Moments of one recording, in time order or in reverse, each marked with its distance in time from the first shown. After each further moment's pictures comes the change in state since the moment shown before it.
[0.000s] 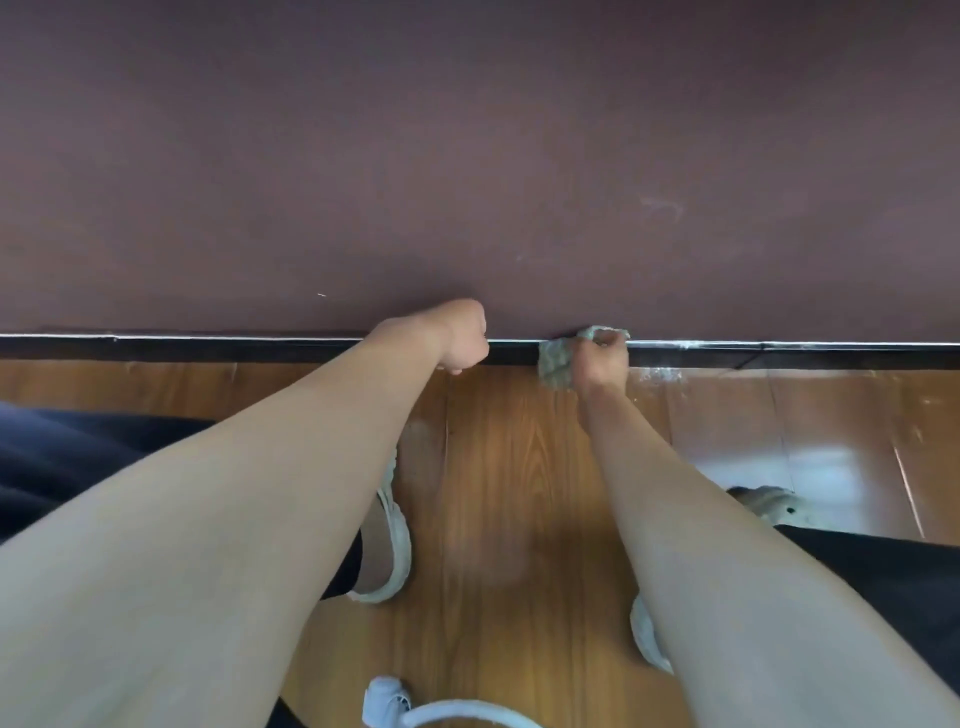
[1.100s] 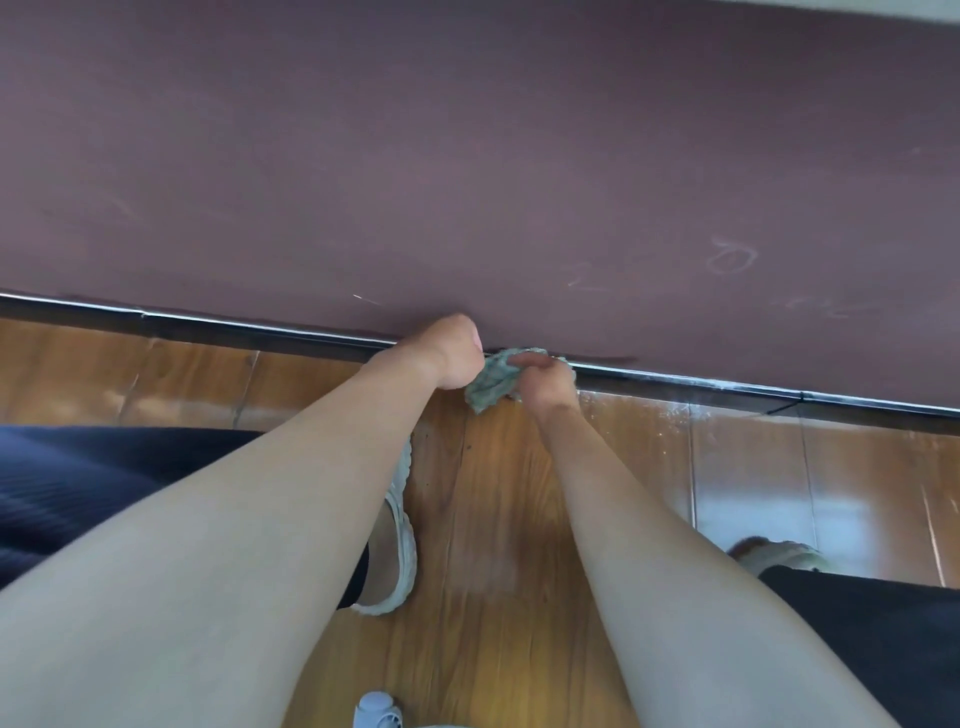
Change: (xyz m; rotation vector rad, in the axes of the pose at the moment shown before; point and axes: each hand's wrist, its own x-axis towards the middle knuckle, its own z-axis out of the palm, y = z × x) left_hand -0.005 -0.035 0.000 -0.188 0.210 -0.099; right_hand -0.038 -0.005 0.072 -0.295 -0.369 -0.011
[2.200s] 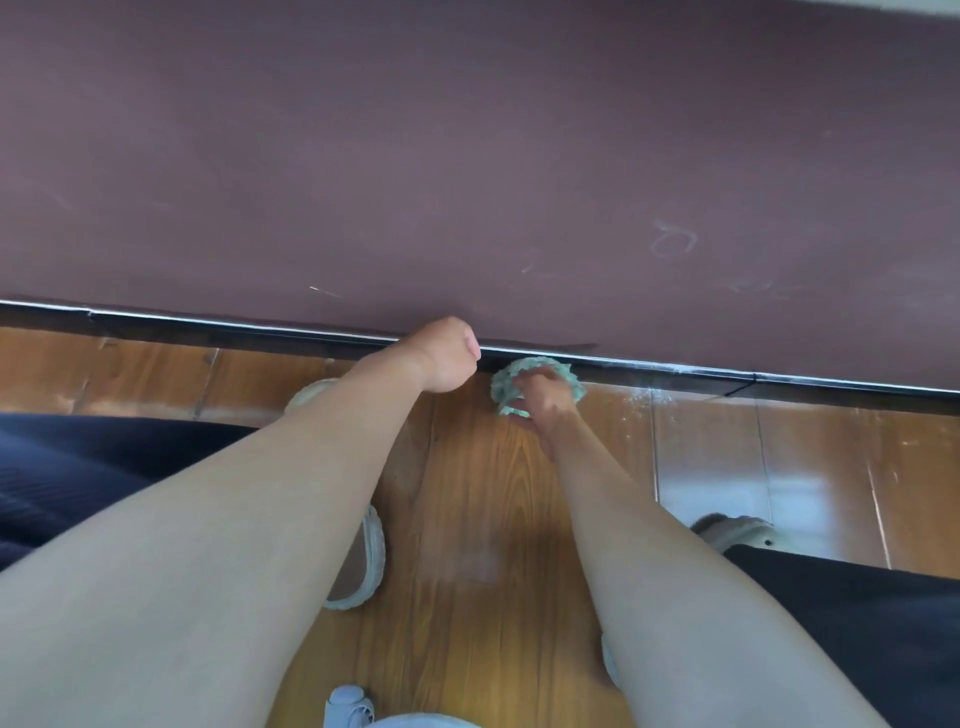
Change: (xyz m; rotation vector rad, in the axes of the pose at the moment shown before) left_hand -0.011 0.023 0.022 -0.084 -0.069 0.062; right_hand 0.014 0.041 -0.041 0.221 -0.048 0.217
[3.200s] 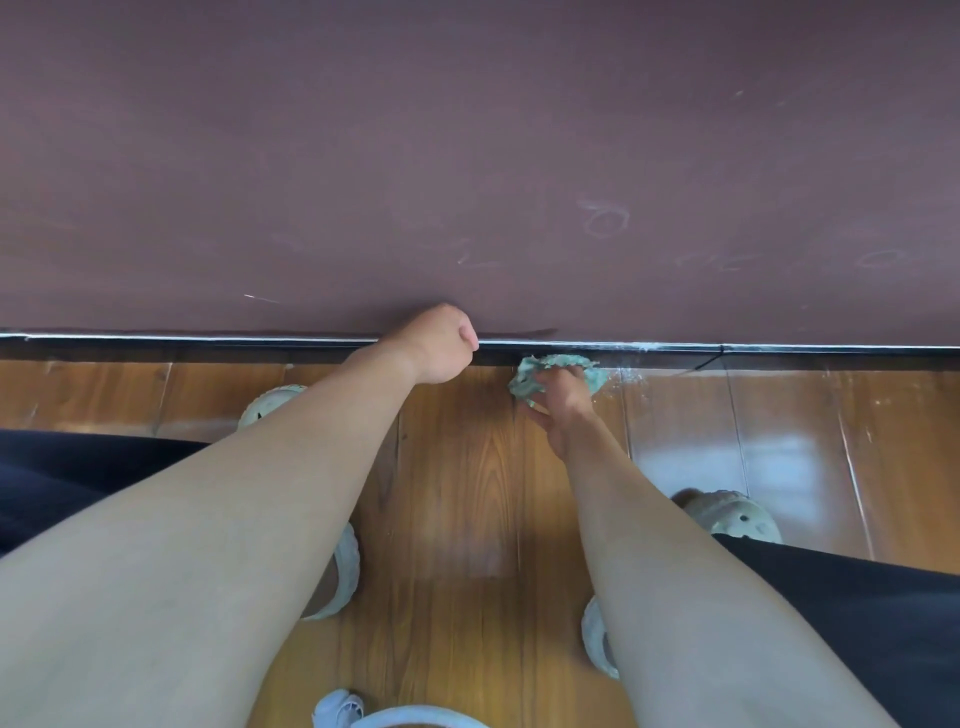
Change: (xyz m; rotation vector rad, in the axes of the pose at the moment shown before) left_hand 0.026 0.032 0.024 0.040 -0.013 0.071; right_hand 0.010 0.012 -0.060 0.337 0.074 0.010
